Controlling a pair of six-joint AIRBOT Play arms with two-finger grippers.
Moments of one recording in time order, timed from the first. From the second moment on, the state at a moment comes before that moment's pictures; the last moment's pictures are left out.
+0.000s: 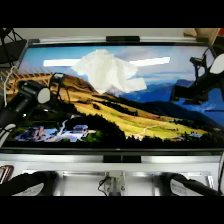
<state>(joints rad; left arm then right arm) -0.41 -1.23 1.19 1.69 -1.32 -1.81 -0.05 -1.31 1.49 -1.47 1.61 1.62</state>
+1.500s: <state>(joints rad) -0.25 -1.58 1.45 1.34 -0.84 -1.89 -0.05 -1.31 1.49 -1.45 1.48 1.62</state>
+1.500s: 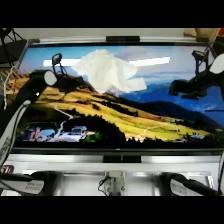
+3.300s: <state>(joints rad) -0.66 -1.15 1.55 0.96 -1.01 -1.52 -0.05 -0.97 1.86 -1.56 1.49 1.53</state>
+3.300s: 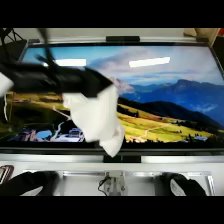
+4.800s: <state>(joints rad) -0.15 -1.36 0.88 1.16 -0.89 -1.65 0.29 -2.01 1.88 -1.04 1.35 1.69</state>
